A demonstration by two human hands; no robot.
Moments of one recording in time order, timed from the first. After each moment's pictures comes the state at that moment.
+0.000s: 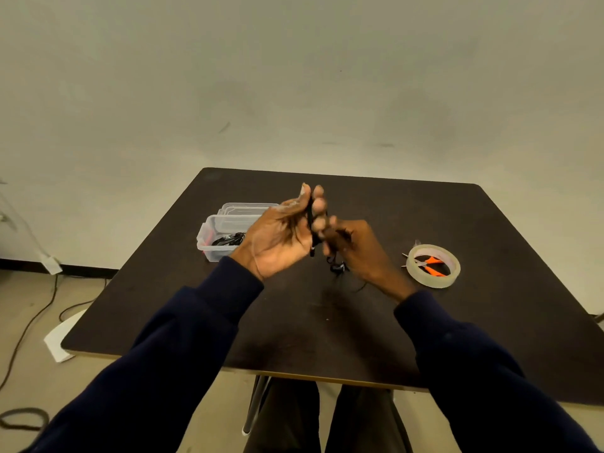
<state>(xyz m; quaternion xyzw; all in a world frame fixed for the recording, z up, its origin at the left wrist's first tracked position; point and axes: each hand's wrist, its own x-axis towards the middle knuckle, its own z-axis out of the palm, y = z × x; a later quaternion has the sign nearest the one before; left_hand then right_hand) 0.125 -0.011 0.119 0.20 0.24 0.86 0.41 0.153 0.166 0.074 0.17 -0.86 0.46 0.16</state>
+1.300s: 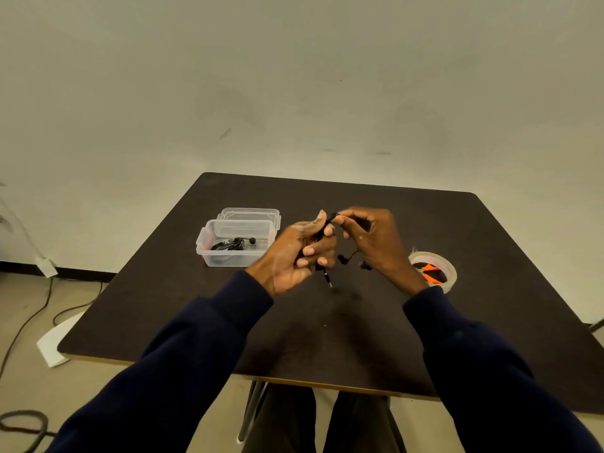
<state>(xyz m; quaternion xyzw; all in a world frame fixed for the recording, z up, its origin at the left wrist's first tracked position) 0.131 0.005 0.100 0.18 0.41 0.81 0.37 0.144 0.190 0.093 0.16 -0.84 0.45 0.26</state>
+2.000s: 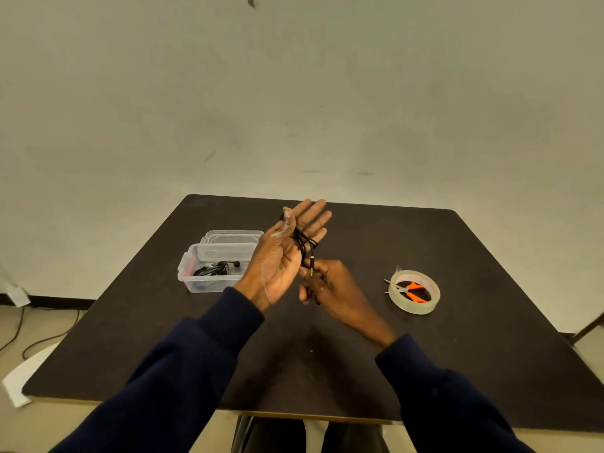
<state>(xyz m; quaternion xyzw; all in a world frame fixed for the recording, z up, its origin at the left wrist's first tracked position) 0.115 0.021 0.115 0.17 0.35 0.90 0.20 0.167 0.152 0.064 0.14 -0.83 0.52 0.11</state>
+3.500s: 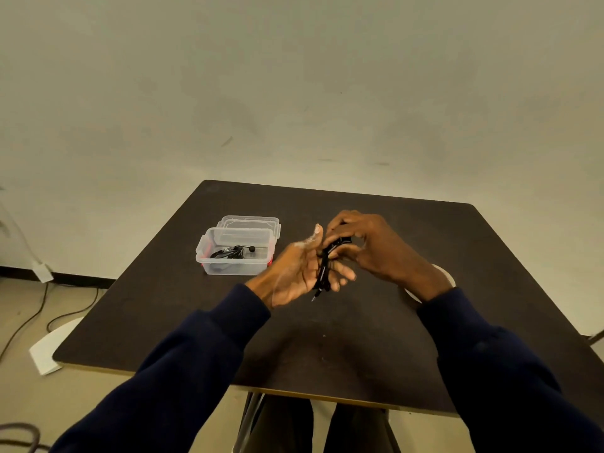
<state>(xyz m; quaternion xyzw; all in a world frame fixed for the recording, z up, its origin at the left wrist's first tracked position) 0.127 0.005 0.084 0.22 0.48 0.75 0.40 0.155 0.193 0.130 0.31 -0.89 0.29 0.16</state>
